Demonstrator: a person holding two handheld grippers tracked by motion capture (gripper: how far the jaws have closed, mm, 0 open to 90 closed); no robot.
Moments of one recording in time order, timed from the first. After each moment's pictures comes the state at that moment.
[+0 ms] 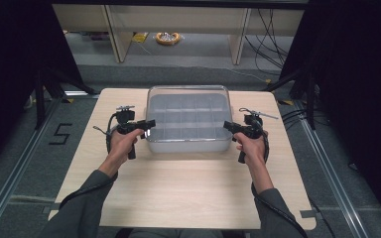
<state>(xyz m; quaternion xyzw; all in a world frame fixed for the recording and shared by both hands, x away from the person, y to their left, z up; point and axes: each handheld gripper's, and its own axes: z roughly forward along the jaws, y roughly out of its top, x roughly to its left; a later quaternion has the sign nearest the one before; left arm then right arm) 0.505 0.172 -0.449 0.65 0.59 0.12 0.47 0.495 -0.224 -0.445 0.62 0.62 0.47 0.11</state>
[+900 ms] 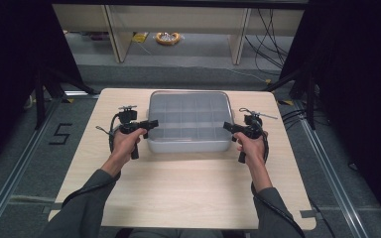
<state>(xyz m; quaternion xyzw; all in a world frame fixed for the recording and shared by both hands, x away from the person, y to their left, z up) 0.505 0.166 -0.448 0.64 0.59 0.10 0.47 0.503 -0.228 -0.455 0.62 0.62 0.46 0.11</state>
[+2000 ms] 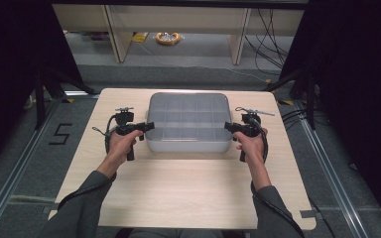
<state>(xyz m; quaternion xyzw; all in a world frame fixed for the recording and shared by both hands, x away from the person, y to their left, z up) 0.504 0.177 -0.457 0.65 0.60 0.09 0.46 0.505 -0.223 -0.450 0.61 0.65 0.43 0.14</state>
